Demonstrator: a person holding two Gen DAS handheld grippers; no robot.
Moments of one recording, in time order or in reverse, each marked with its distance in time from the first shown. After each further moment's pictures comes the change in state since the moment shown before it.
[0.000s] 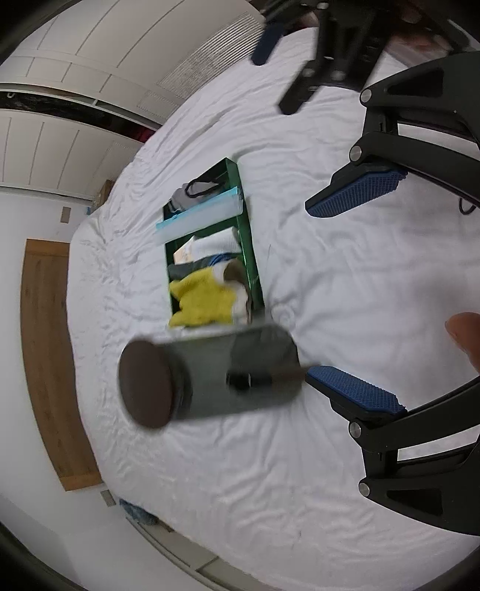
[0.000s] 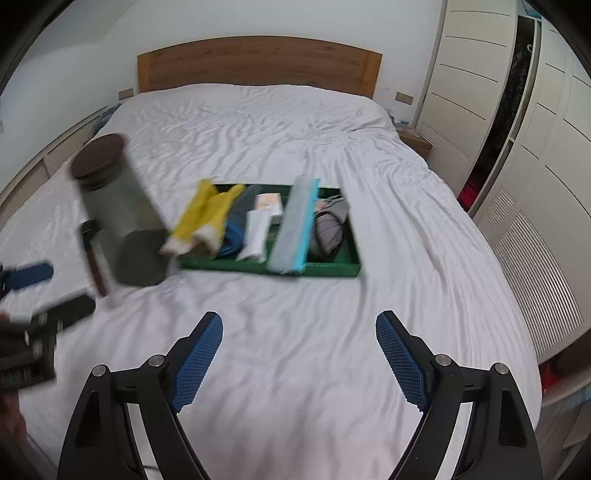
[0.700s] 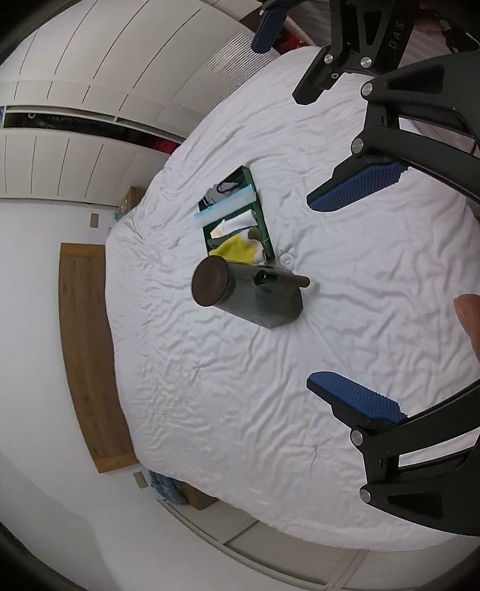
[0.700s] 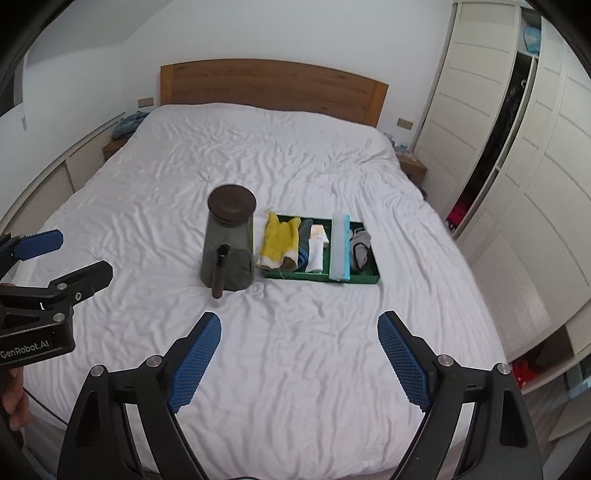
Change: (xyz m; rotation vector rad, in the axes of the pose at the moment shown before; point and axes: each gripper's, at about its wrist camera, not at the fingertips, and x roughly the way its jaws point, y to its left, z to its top) left arm -0.181 0.101 -0.004 0.066 -0.087 -0.004; right arm -0.261 0.134 0.011 -0.029 -0.042 -0.037
